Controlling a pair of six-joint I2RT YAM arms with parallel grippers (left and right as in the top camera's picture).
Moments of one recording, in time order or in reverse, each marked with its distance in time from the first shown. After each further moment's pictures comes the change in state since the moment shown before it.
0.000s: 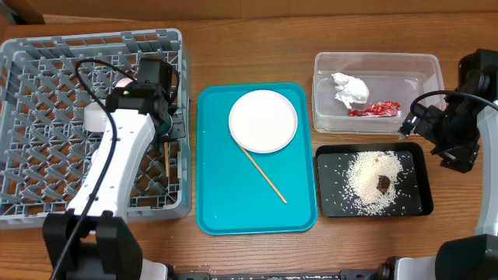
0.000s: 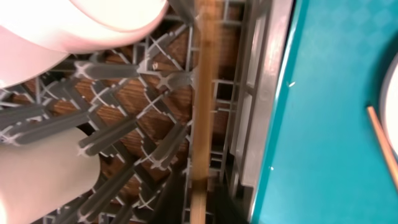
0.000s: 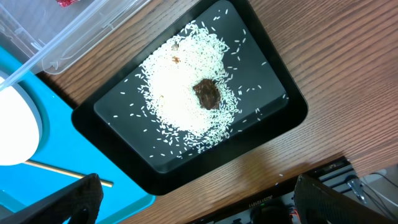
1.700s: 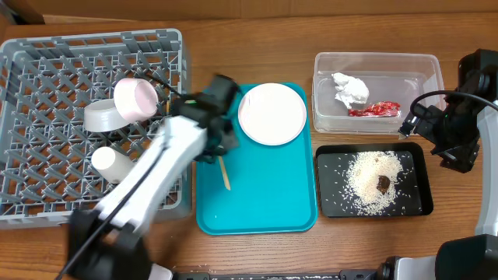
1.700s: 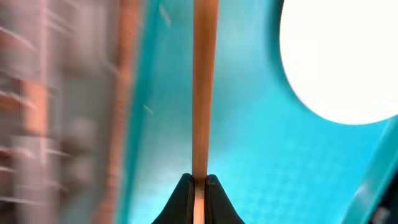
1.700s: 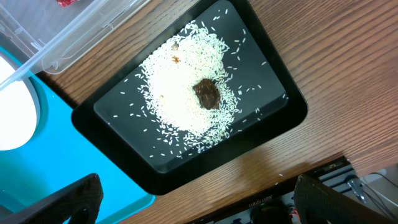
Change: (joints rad) left arm -0.281 -0.040 -0.005 -0.041 0.106 -0.404; right arm 0.000 0.000 0.000 0.000 0.000 0.000
